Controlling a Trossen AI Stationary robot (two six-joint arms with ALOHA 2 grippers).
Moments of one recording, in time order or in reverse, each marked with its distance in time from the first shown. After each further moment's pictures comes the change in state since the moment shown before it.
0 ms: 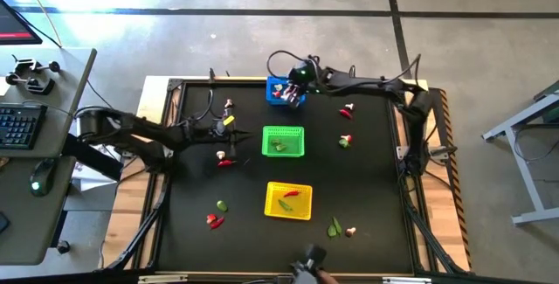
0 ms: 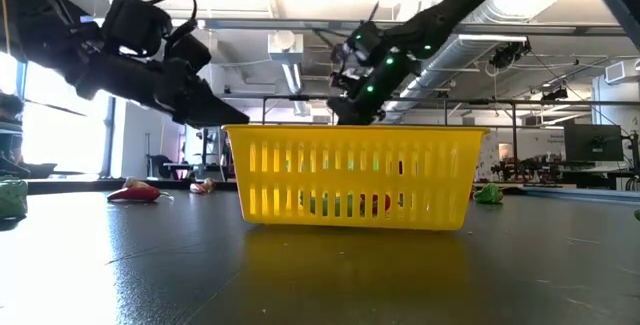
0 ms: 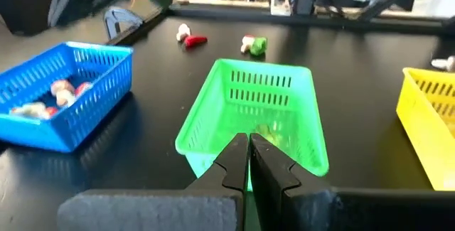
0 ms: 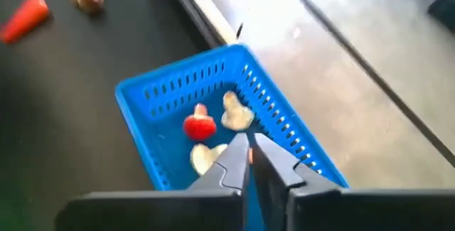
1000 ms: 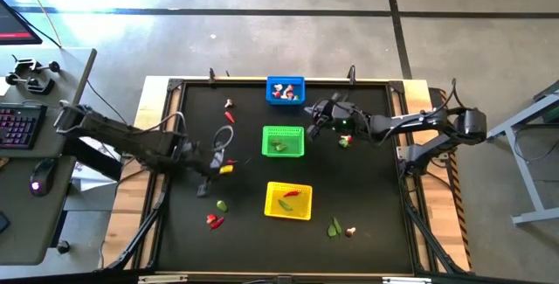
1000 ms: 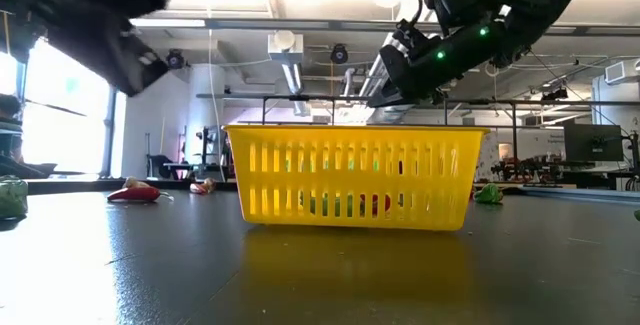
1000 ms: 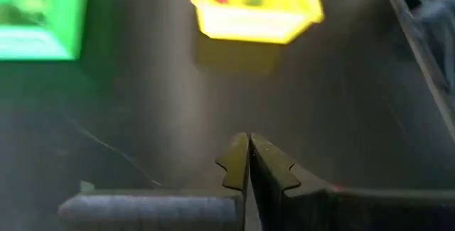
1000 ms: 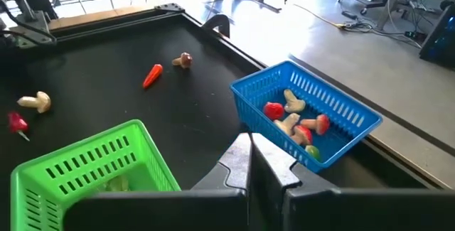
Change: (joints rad) left arm -0.570 -0.331 0.336 -1.203 -0.093 -0.231; right arm 0.292 -0.485 -0.694 0.527 0.240 0.255
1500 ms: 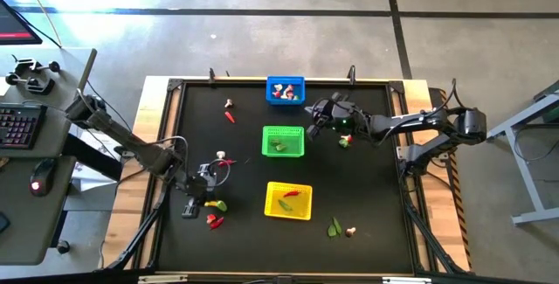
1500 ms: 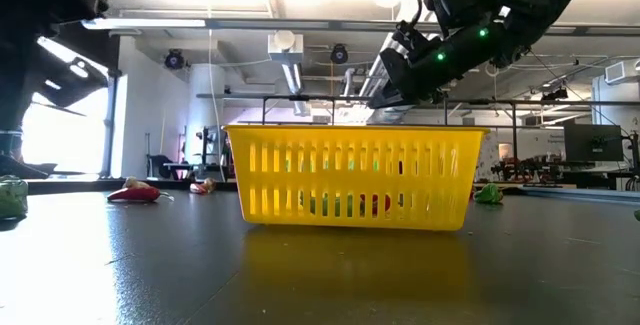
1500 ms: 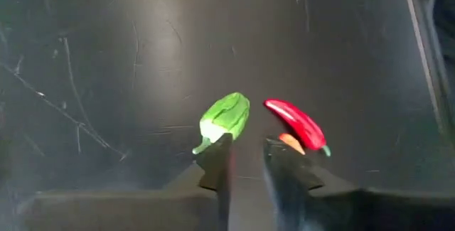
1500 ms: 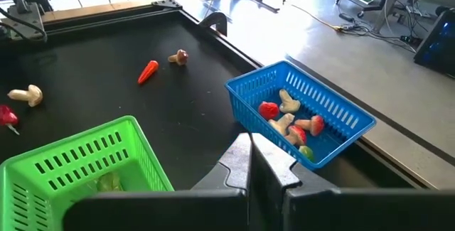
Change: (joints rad) left arm -0.300 0.083 0.000 -0.115 -0.051 -0.249; right arm -0.004 0.001 0.000 -0.004 0.000 -0.032
